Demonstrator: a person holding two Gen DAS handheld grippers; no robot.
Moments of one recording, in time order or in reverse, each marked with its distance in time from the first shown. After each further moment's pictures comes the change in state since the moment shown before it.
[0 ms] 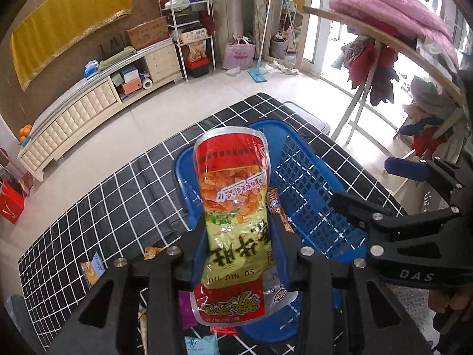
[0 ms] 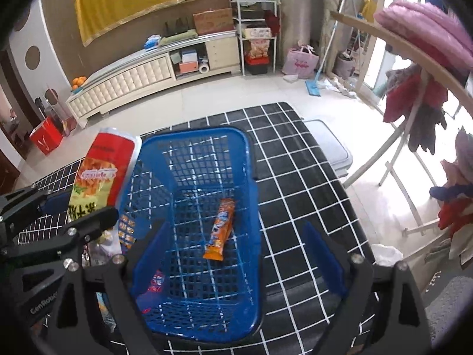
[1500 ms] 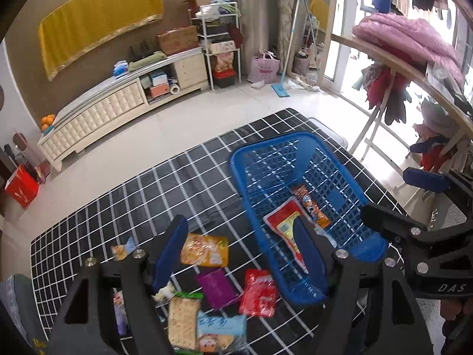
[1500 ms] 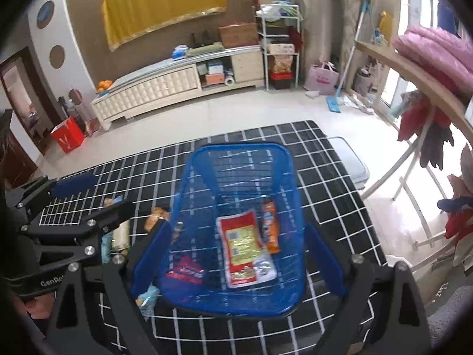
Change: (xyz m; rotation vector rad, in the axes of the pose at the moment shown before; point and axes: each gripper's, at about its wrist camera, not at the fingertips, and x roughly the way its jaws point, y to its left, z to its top) left arm -0.074 0.051 -0.036 -0.090 -0.080 0.085; right arm -0.060 0.056 -0.014 -0.067 -0.075 0.091
